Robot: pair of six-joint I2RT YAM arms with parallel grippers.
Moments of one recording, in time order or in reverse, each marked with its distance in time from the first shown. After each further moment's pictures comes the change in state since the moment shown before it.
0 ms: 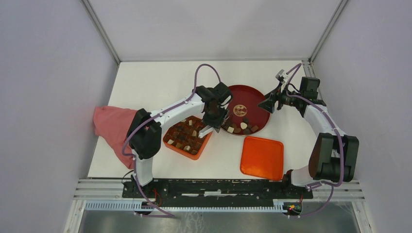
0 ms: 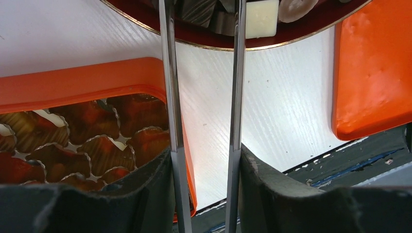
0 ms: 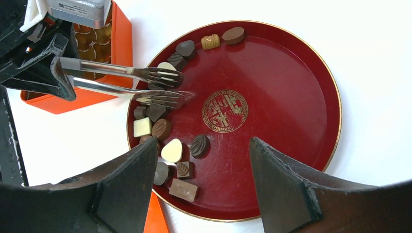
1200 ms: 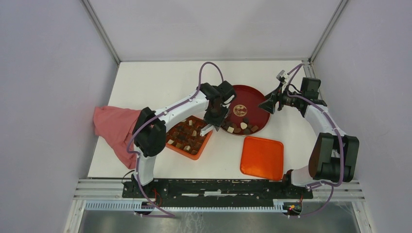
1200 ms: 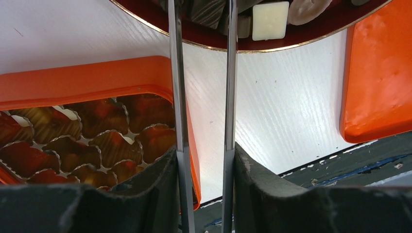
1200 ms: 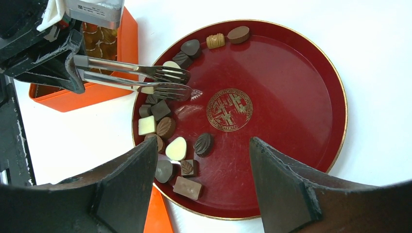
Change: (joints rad) left arm -0.013 0.067 0.113 -0.100 -0.041 0.000; right arm -0.010 0.000 0.000 -0.023 -0.027 -0.012
